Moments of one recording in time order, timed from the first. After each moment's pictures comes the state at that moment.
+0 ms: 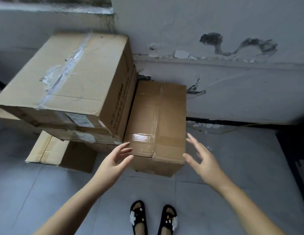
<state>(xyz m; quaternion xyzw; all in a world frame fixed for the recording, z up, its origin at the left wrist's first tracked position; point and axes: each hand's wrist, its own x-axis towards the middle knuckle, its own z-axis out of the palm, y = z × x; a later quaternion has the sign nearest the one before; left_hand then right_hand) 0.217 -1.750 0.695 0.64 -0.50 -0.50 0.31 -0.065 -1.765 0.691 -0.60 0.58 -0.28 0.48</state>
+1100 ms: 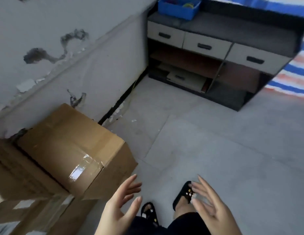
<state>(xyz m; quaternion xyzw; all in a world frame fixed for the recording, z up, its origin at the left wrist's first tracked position) 0.222 -1.668 0.714 0.23 -0.77 -0.59 0.09 0.122 -1.446 0.704 -0.10 0.78 -0.58 0.23</state>
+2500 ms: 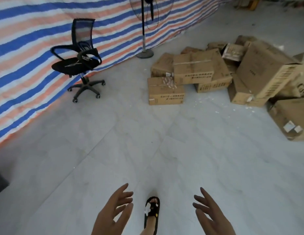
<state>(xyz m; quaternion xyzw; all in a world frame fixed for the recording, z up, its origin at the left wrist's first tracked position) 0.152 -0.905 0.710 -0.34 -0.72 -0.49 -0.35 0.386 -0.810 0.686 0.55 0.57 -0.54 -0.30</state>
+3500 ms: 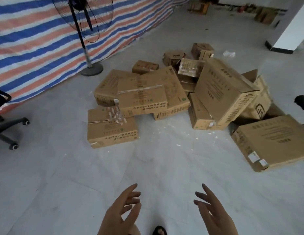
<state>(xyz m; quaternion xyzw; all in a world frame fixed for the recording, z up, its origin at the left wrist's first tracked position) 0.241 -0.216 0.716 -0.44 -0.65 -0.44 -0.44 0.481 -0.177 0.721 0.63 0.53 -0.45 -0.36</state>
